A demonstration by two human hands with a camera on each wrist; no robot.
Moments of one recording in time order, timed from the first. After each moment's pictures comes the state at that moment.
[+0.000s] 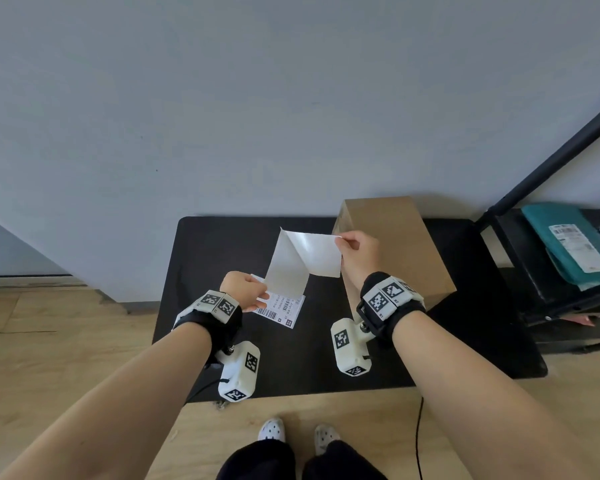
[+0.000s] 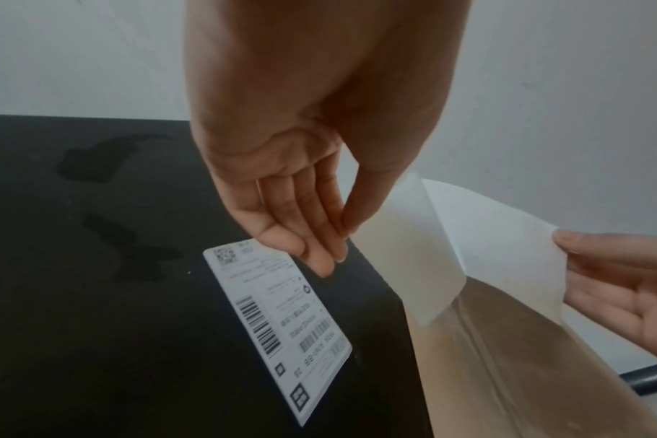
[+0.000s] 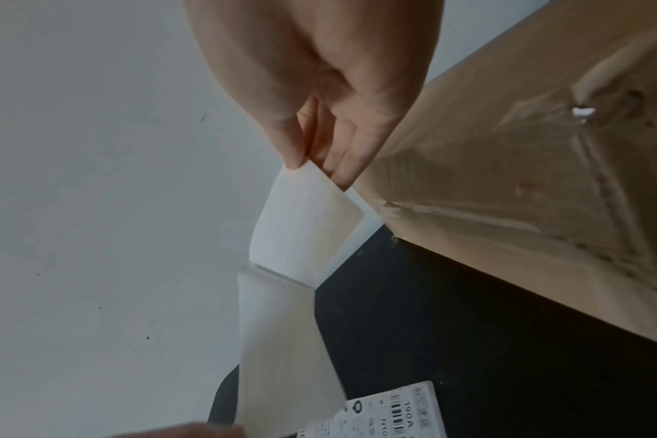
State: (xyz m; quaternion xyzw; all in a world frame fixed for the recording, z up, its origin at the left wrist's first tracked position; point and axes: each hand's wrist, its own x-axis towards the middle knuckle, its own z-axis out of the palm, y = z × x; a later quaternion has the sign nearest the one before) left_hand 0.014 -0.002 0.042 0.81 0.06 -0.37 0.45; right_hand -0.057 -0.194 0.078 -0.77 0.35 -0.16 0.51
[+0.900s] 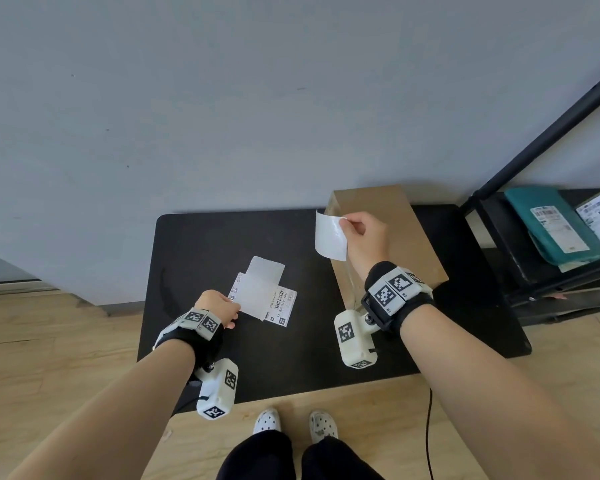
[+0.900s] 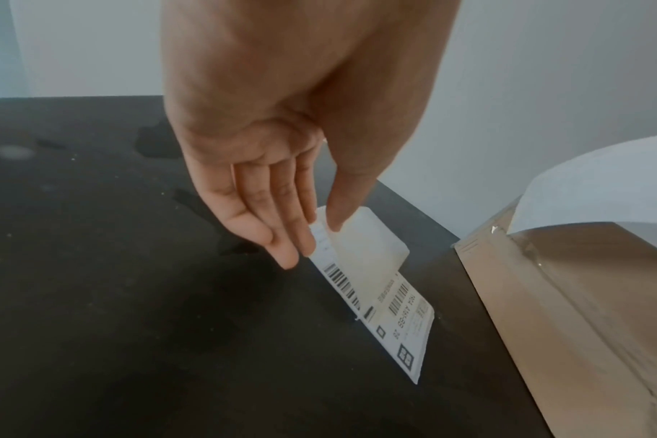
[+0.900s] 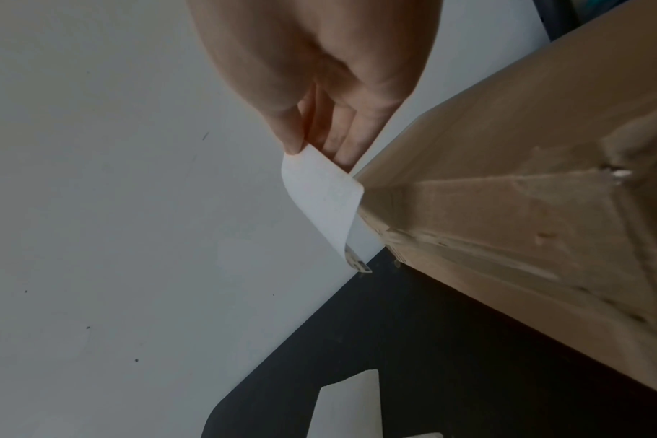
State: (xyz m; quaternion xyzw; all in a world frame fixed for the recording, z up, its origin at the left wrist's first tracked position) left_hand 0.027 0.022 -0.010 0.85 0.08 -0.39 0.34; right_hand -0.052 -0.206 0.088 -0.77 0.36 -0.23 0.48
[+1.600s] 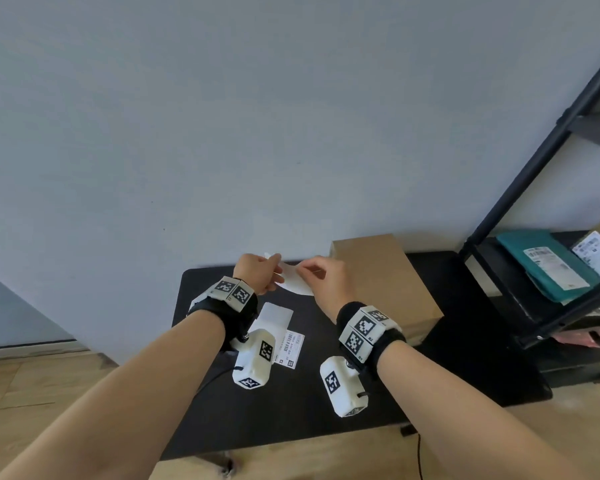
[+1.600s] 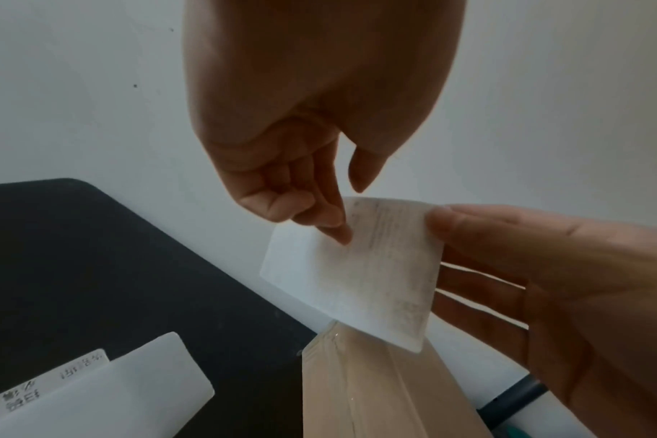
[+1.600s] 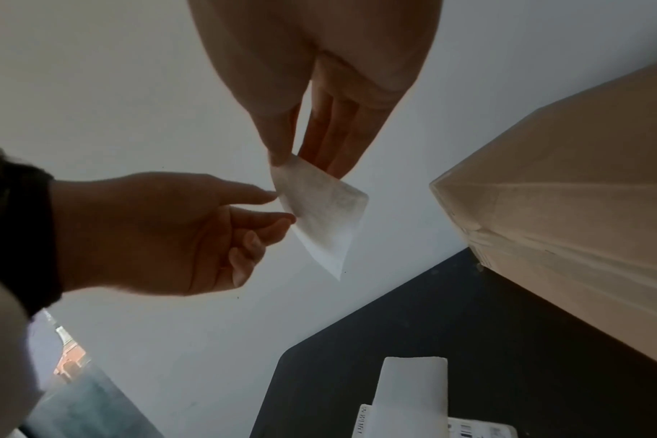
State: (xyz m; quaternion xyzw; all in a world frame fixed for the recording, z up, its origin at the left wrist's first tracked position) left_hand 0.037 -0.045 0.135 0.82 -0.03 -0.28 0.51; right_hand -0.060 -0.154 0.118 -0.82 0.19 -0.21 0.49
